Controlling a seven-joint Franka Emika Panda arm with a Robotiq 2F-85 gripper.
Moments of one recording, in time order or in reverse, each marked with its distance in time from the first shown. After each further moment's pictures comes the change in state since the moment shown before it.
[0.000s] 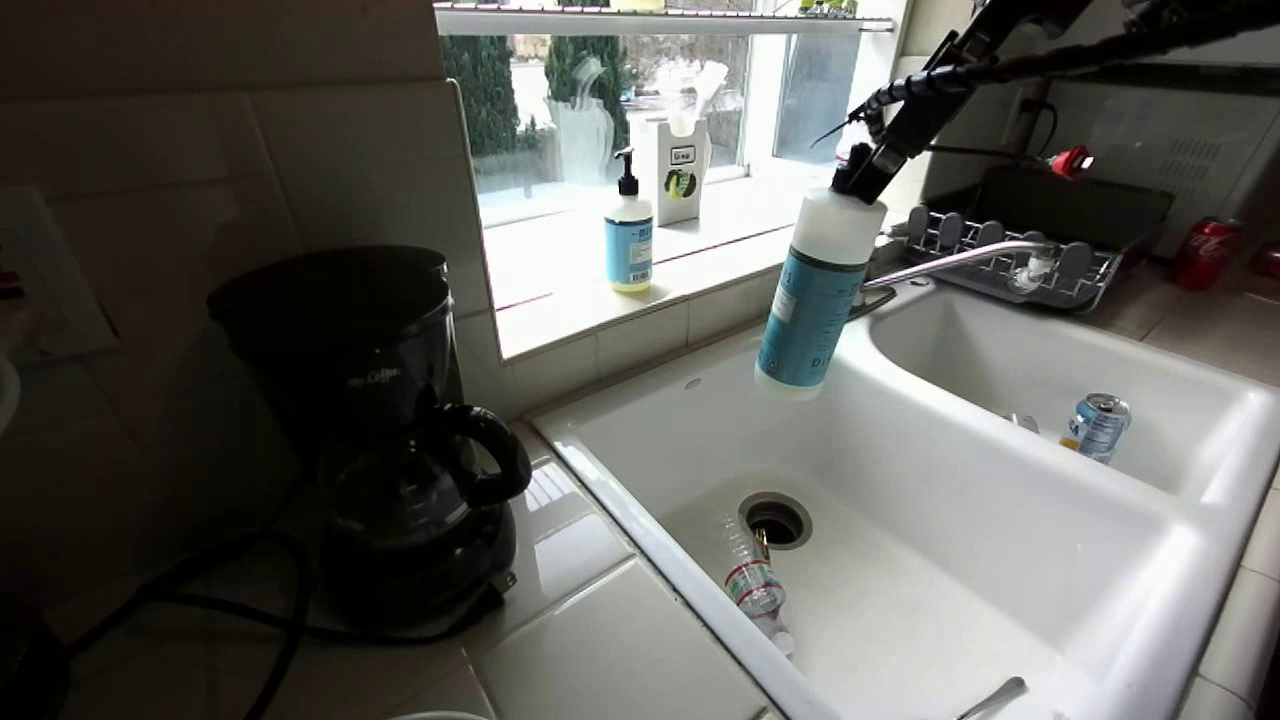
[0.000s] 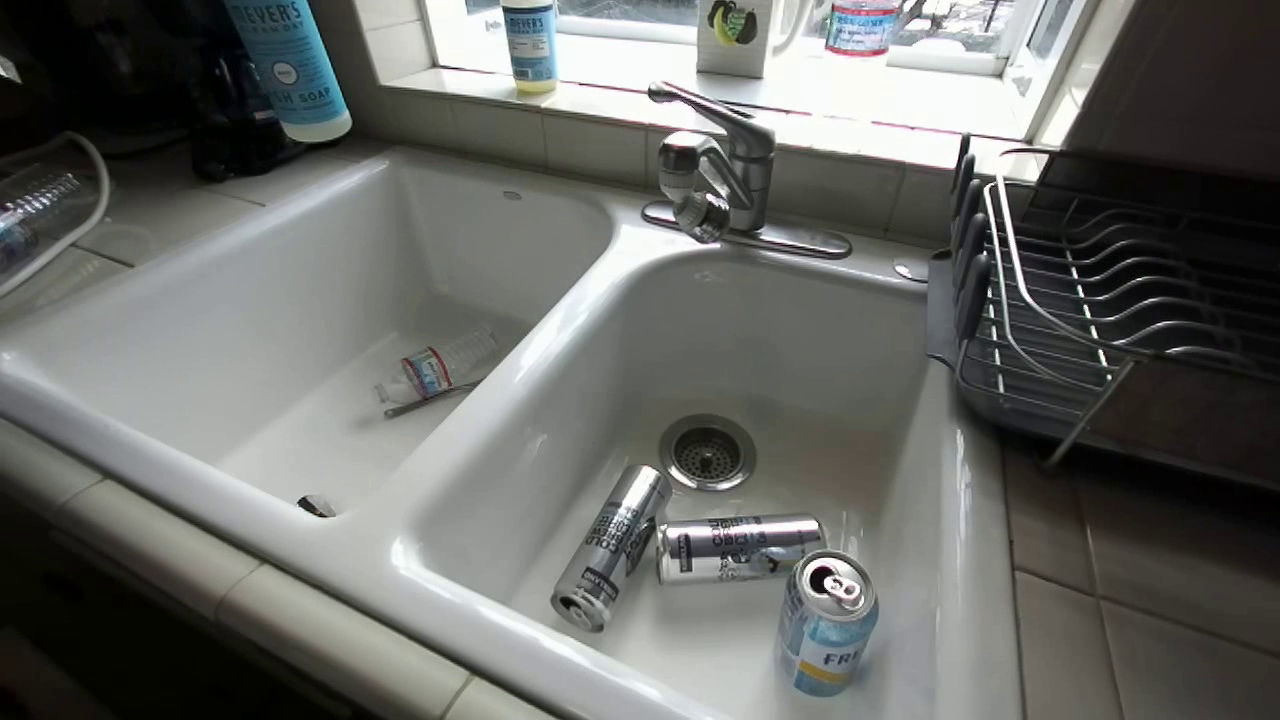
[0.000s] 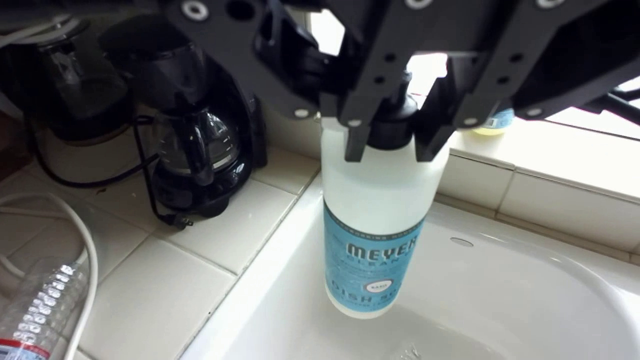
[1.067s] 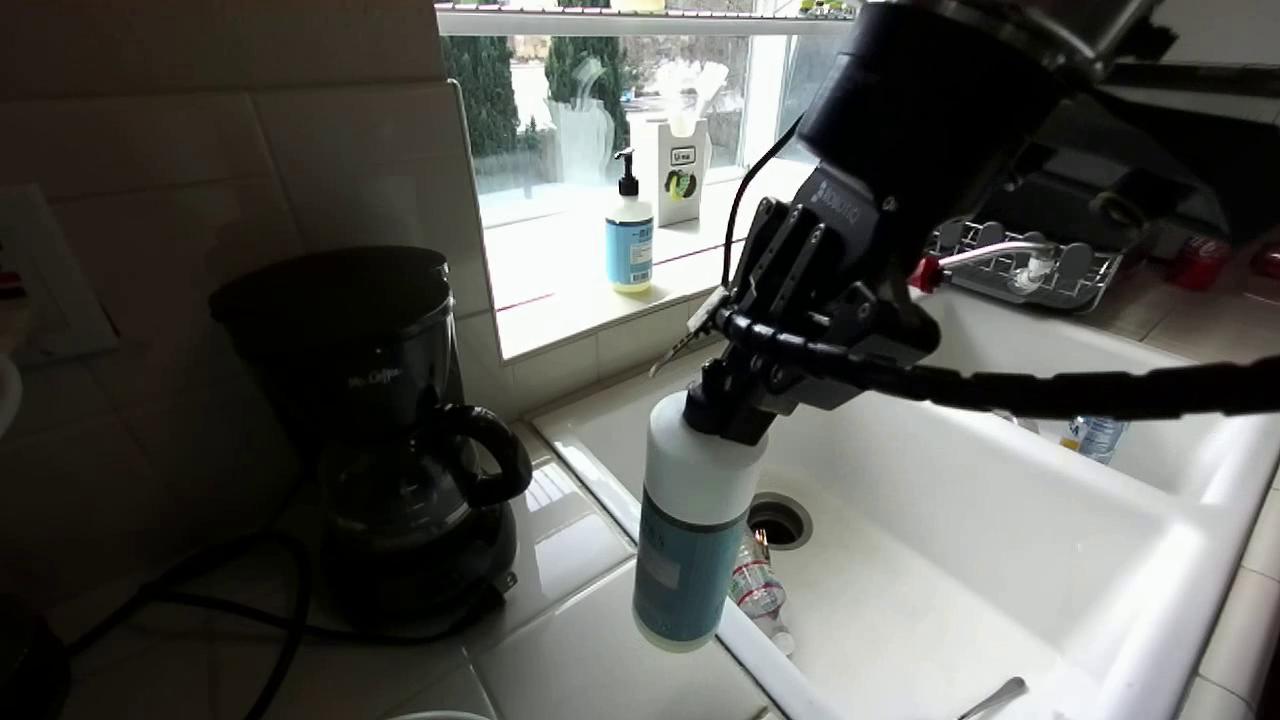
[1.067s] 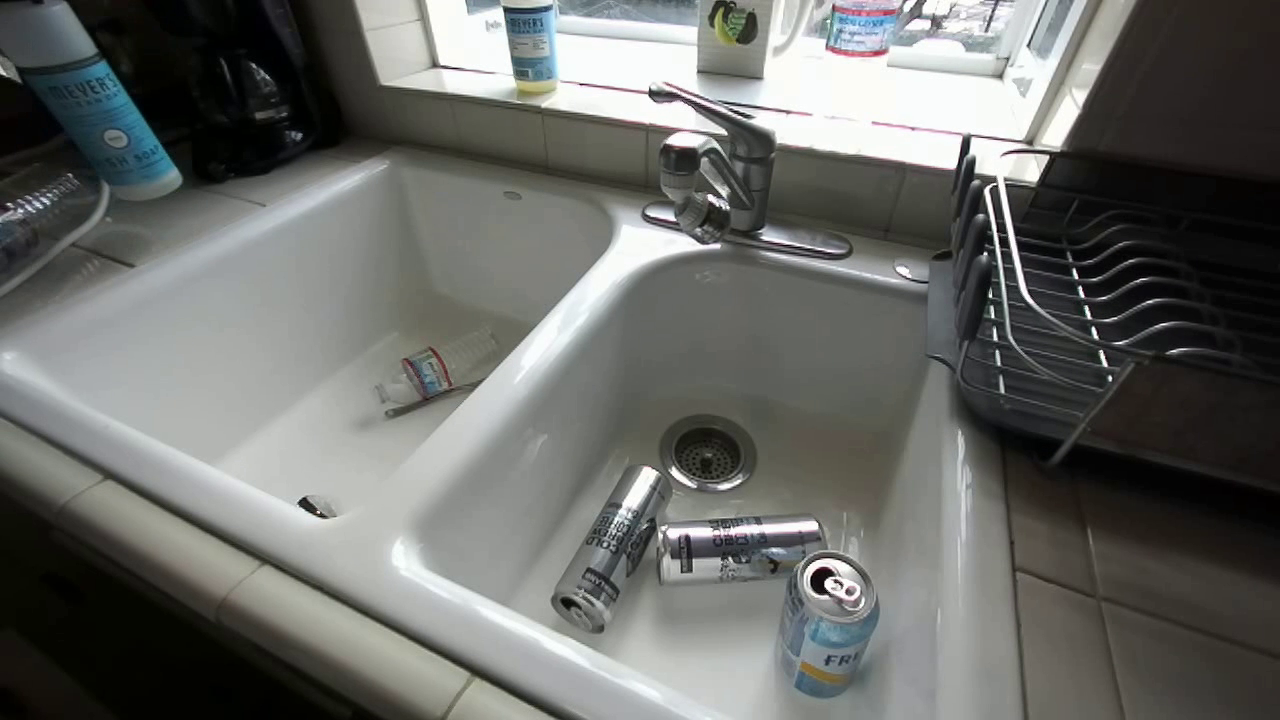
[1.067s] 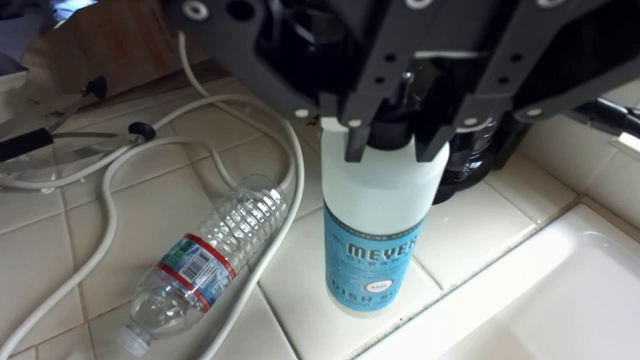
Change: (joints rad) arm 0.145 0.191 0.220 0.066 0.002 0.072 -0.183
